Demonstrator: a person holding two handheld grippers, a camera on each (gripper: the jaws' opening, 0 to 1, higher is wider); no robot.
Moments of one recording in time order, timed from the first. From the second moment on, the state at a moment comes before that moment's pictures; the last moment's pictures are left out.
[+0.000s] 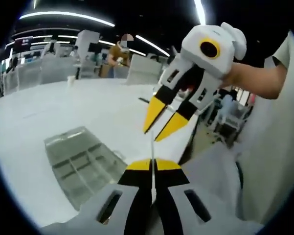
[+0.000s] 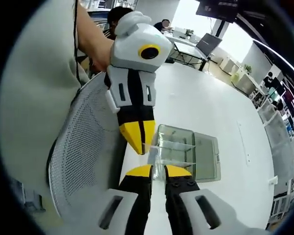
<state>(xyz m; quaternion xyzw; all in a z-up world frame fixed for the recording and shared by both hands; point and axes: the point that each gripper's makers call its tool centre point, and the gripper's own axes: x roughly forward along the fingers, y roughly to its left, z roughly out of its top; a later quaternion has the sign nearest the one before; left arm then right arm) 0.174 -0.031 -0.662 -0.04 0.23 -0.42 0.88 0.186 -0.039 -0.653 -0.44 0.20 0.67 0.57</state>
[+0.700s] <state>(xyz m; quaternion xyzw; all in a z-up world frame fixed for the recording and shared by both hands) 0.169 -0.035 -0.664 0.03 0.21 -0.45 0.87 0.175 -0.042 -0.660 -0.43 0.24 0.70 0.52</state>
